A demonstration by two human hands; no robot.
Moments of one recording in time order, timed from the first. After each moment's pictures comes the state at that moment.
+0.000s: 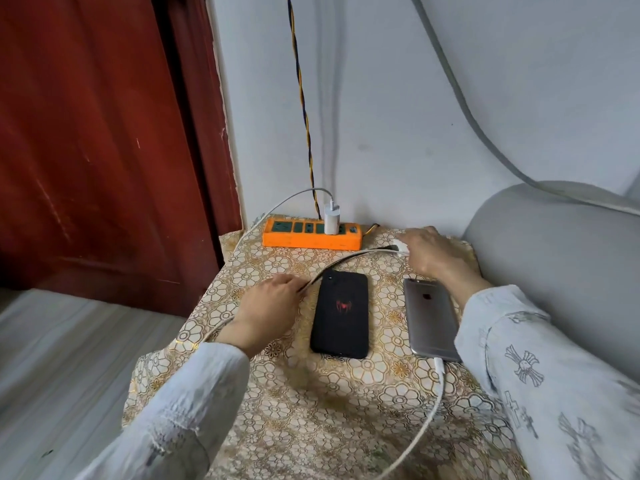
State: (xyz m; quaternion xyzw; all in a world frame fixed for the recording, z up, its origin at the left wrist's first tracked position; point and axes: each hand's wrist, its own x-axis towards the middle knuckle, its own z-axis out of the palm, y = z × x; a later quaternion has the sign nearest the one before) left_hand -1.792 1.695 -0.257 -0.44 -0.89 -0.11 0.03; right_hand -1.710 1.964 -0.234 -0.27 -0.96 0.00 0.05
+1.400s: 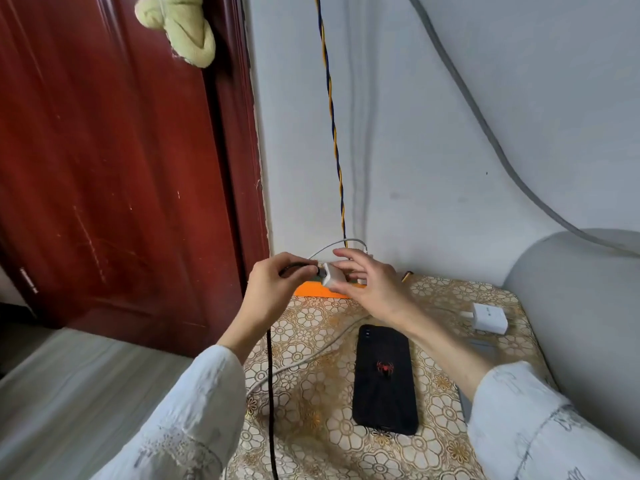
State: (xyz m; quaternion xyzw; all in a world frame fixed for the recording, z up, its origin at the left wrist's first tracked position) left_hand -1.852 1.688 -0.188 -0.32 -0.73 -0.60 0.01; right_hand -1.768 1.839 -0.195 -0.04 -0.88 0.42 0.23
